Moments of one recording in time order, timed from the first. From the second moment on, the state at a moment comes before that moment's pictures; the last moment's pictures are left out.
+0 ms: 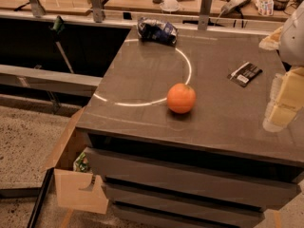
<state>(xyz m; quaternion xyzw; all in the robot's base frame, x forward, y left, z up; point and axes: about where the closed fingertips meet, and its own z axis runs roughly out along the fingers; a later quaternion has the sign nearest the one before) 0.438 -0.217 0.976 -0.60 0.78 -0.03 0.16</state>
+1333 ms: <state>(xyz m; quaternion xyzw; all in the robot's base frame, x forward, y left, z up) 0.545 -0.321 0.960 -0.46 0.82 0.05 0.35</state>
